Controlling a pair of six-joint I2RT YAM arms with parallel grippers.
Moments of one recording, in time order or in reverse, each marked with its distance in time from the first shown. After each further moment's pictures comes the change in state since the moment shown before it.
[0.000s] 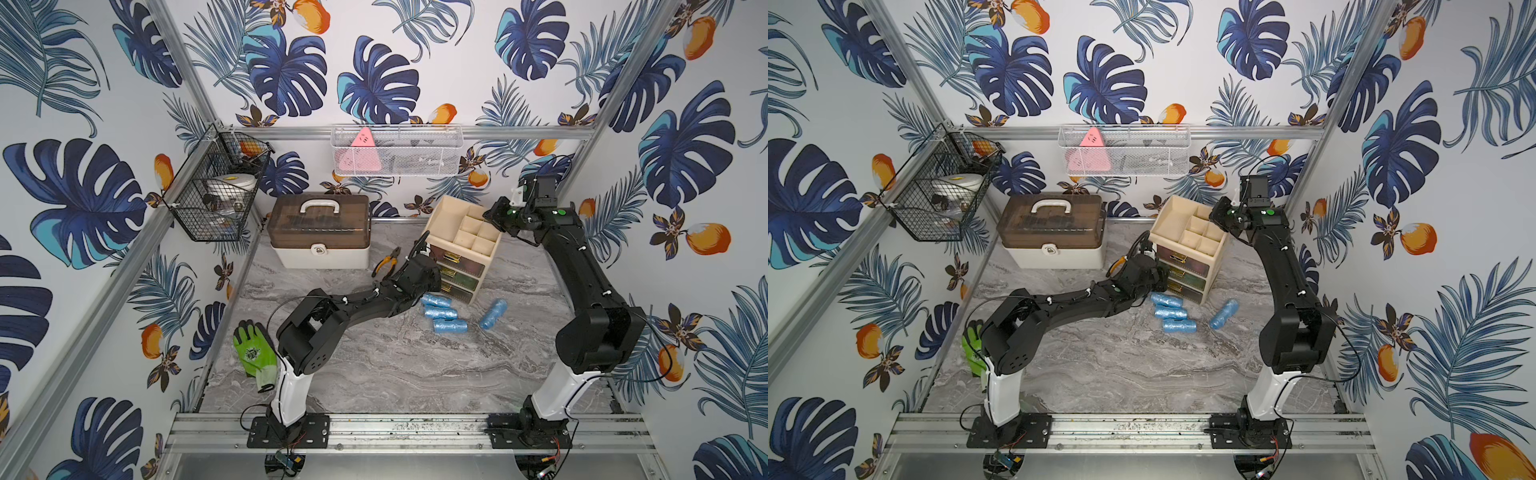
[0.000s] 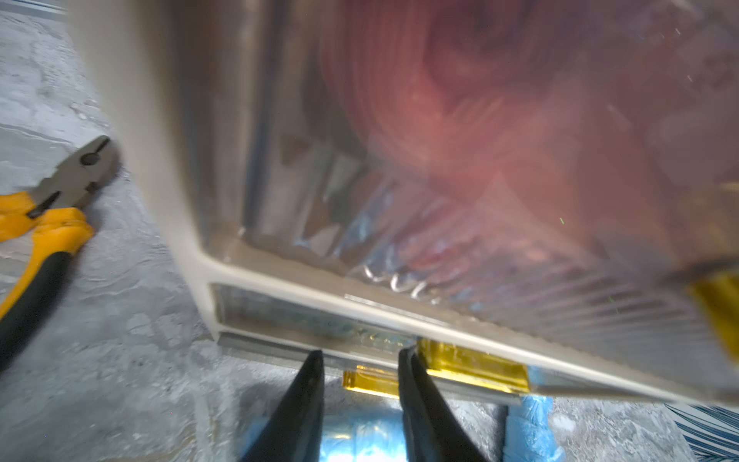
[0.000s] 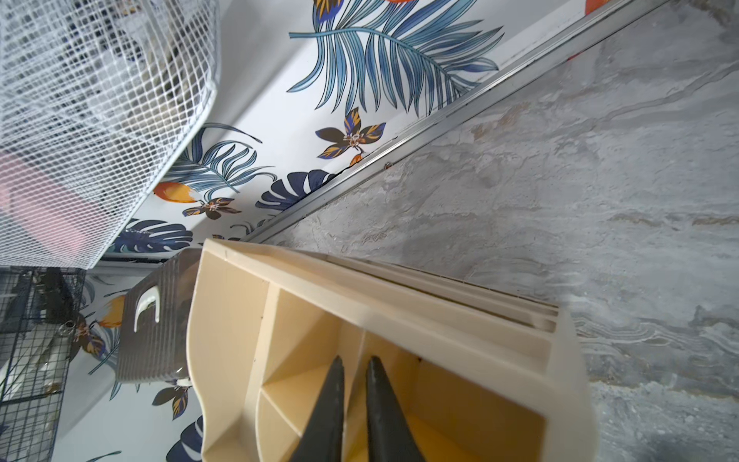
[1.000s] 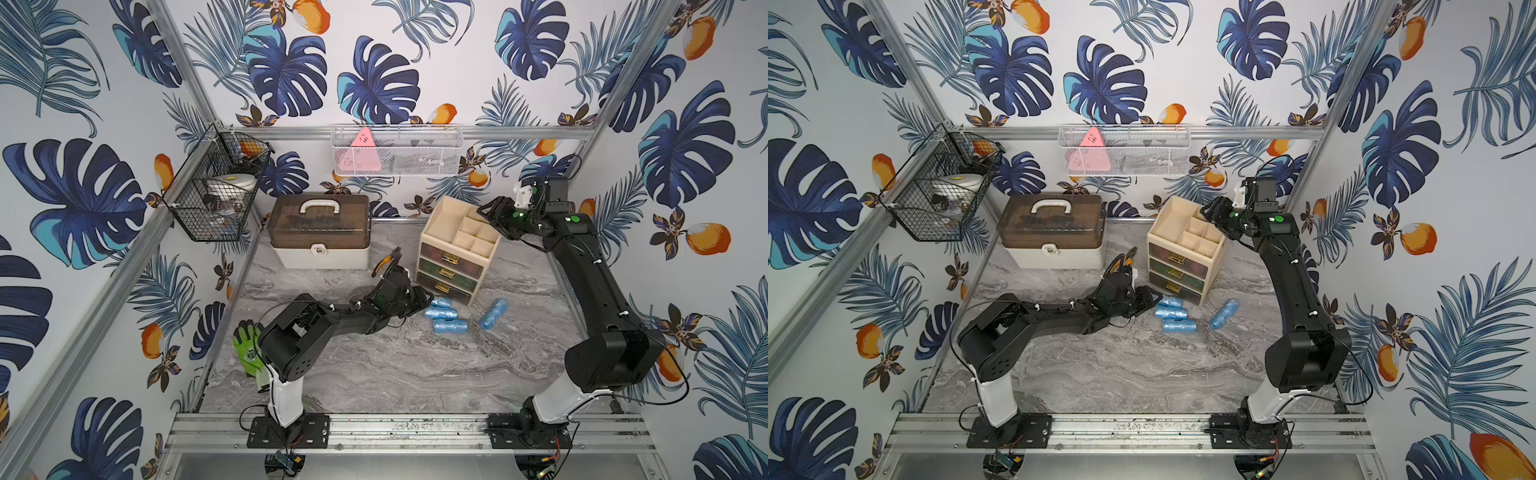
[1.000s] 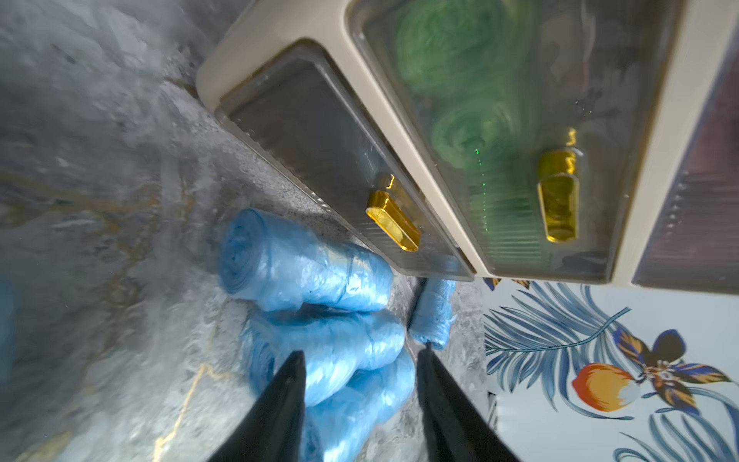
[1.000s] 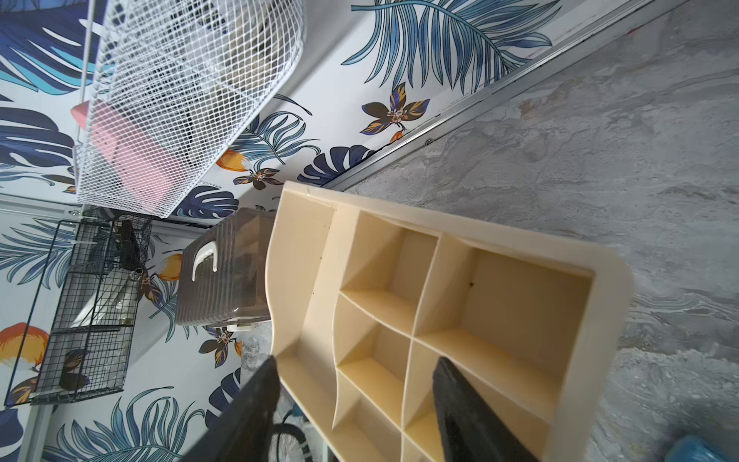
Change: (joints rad) left arm 0.061 -0.072 -0.343 0.252 0.391 -0.512; right arm 0.005 -0.143 -0.064 -0.009 -0.087 0.006
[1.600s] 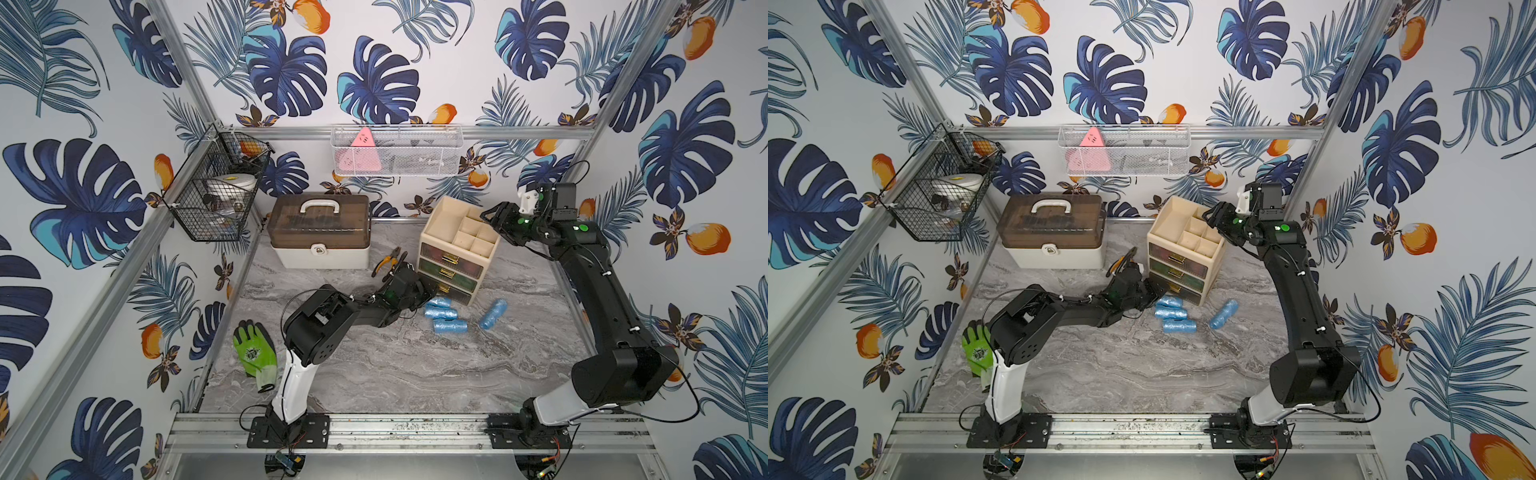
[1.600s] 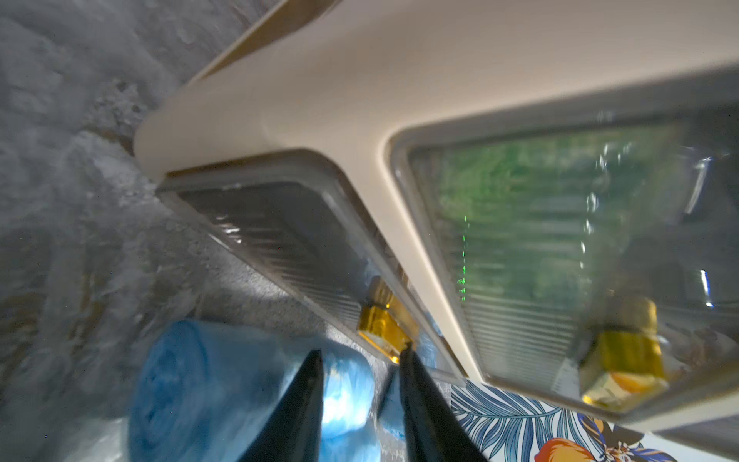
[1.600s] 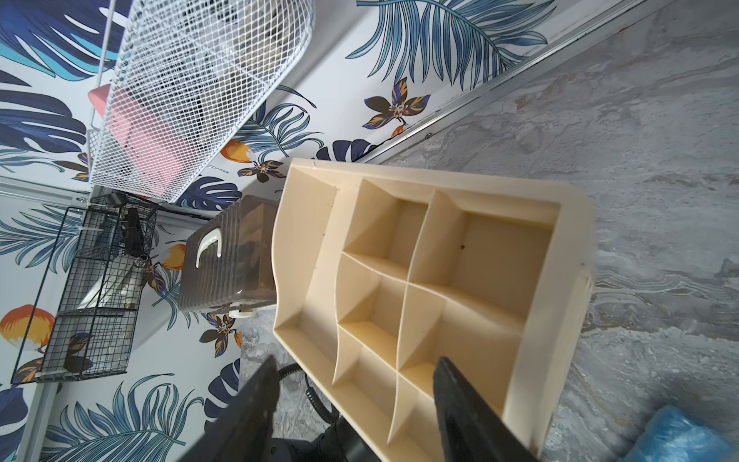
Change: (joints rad) left arm 0.001 0.178 0.159 0.086 -0.058 -0.135; right arm -0.008 -0.080 -0.082 0.001 -0.006 -0.015
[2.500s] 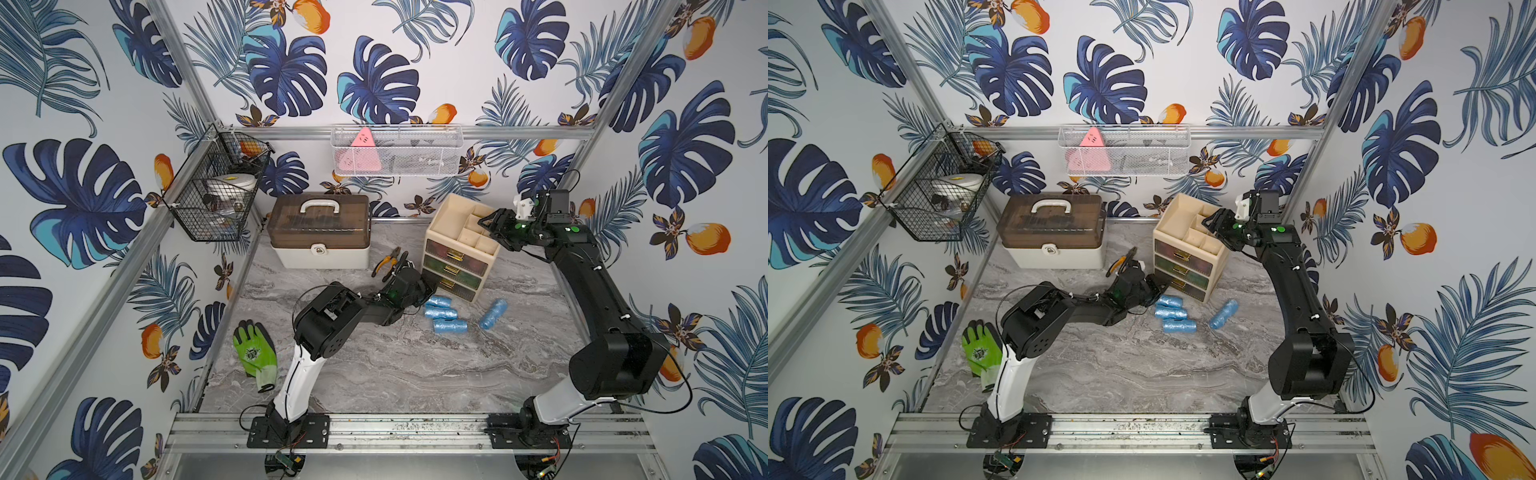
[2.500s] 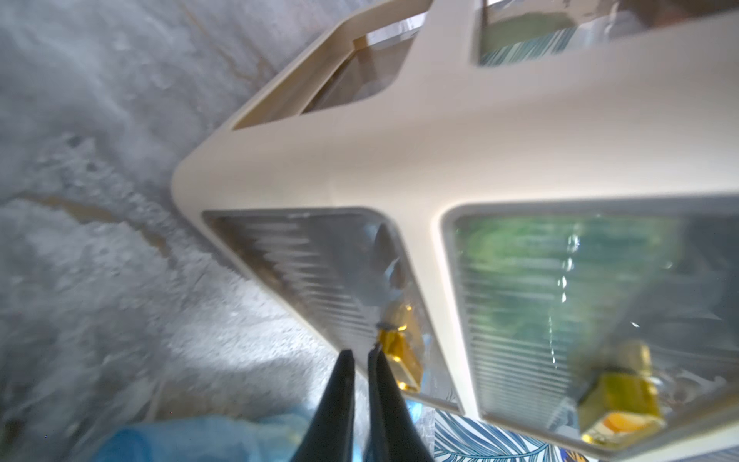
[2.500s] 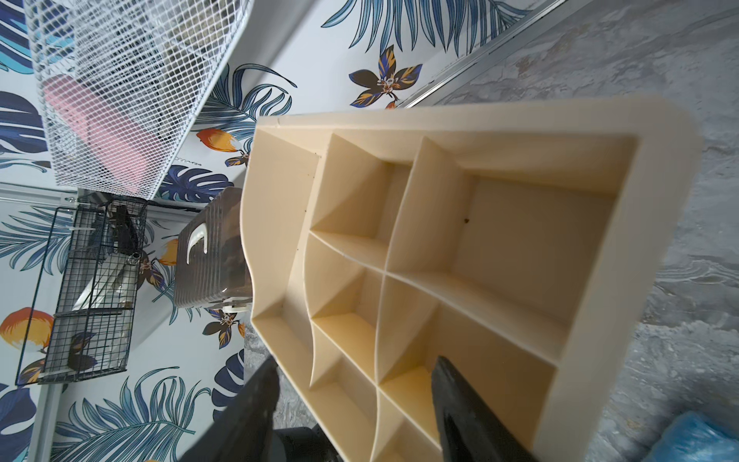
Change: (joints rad) left arm 0.003 0.085 0.048 0.097 -0.039 -0.055; right arm -0.036 0.057 -0.061 0.060 -0.073 0.008
